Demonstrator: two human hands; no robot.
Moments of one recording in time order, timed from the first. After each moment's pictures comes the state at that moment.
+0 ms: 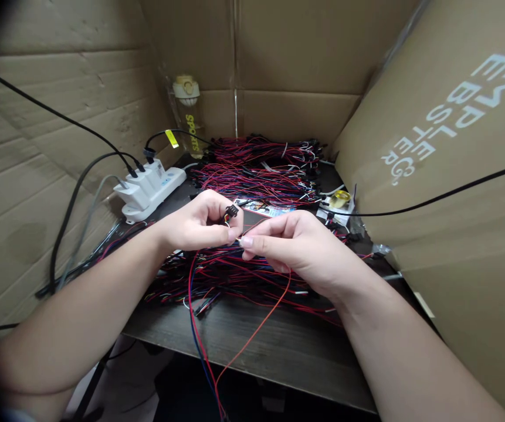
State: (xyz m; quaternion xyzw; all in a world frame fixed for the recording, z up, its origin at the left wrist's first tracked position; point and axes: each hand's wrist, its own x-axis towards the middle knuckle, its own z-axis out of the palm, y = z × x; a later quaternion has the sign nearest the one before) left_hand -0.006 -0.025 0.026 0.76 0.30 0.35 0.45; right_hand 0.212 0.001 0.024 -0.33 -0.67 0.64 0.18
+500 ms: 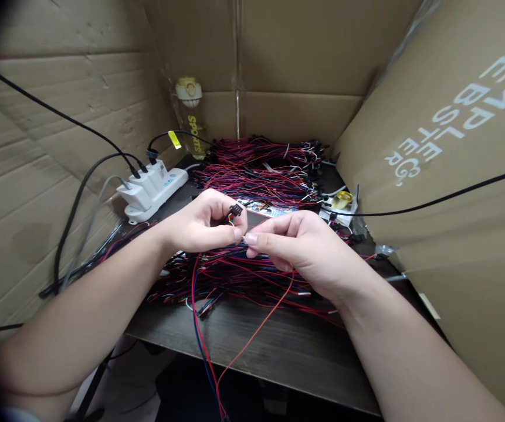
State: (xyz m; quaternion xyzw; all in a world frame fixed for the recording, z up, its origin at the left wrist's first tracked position) left_hand -0.004 -0.025 0.026 0.78 0.32 0.37 0.40; right_hand 0.213 0.003 0.018 -0.34 -0.68 0.62 0.20
